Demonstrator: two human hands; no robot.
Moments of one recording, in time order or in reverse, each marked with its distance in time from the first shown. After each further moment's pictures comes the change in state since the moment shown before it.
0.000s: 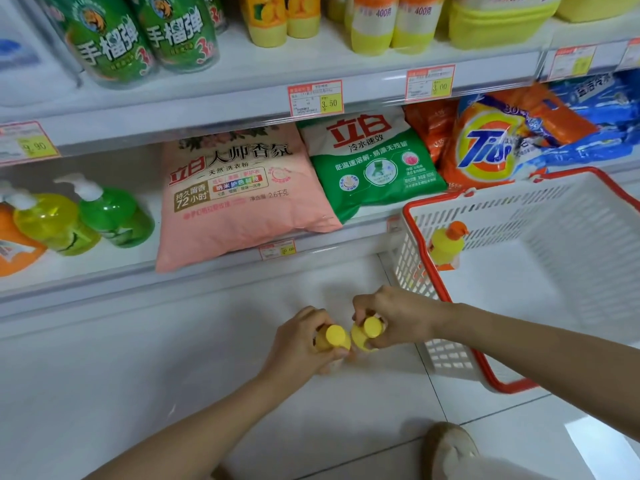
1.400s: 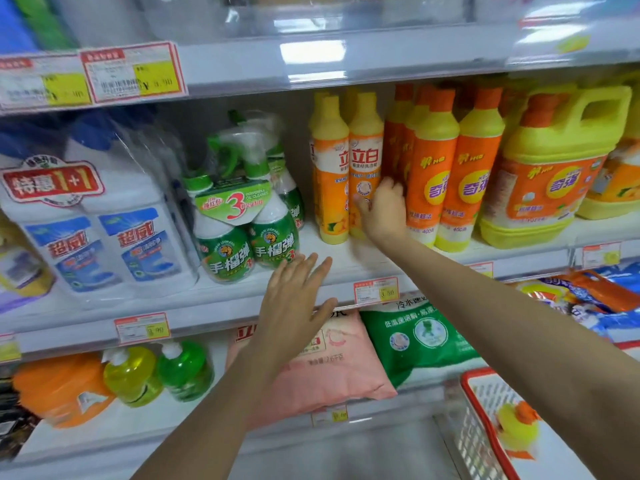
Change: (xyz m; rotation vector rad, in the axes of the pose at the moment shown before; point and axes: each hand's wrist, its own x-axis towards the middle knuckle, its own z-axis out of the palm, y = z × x) left_hand 0.158 0.107 -0.235 0.809 0.372 0.269; right_hand 0.166 -0.098 -0.320 0.141 1.228 0.301
